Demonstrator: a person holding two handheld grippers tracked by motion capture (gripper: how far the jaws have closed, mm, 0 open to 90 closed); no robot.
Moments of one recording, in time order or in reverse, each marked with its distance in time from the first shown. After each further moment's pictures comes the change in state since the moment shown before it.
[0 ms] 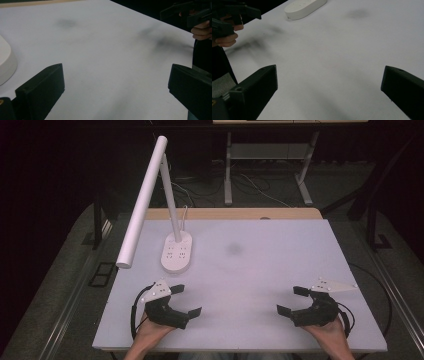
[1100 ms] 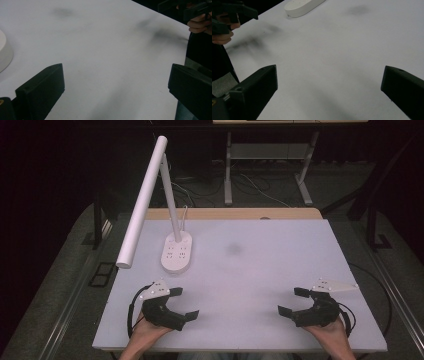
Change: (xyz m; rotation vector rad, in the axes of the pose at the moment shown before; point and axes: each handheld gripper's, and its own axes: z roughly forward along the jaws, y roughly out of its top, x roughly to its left) left arm 0.001 0.005 -0.009 0.088 -0.029 -0.025; right arm -0.002 -0.001 -0.001 0.016 0.008 0.017
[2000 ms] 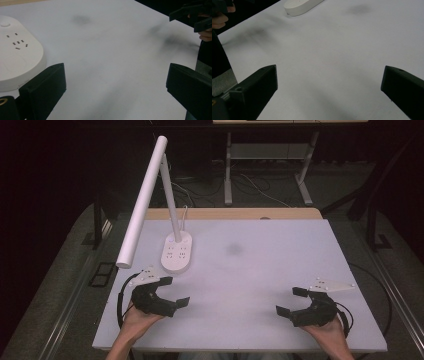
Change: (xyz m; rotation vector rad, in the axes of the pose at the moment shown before) left arm 0.021 0.026 -0.021 0.010 0.067 -0.005; right arm 0.001 0.001 0.004 0.015 -0.004 -0.014
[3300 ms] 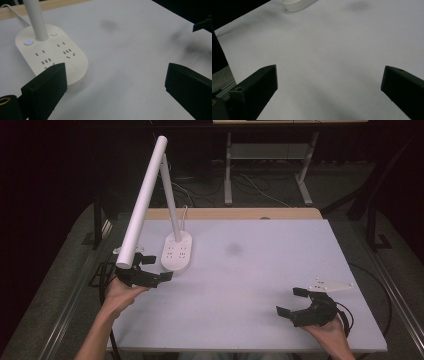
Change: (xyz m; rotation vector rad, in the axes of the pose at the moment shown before) left arm 0.058 0.045 -0.025 0.061 0.079 -0.050; right arm -0.002 -0.001 0.001 0.021 -0.008 -0.012
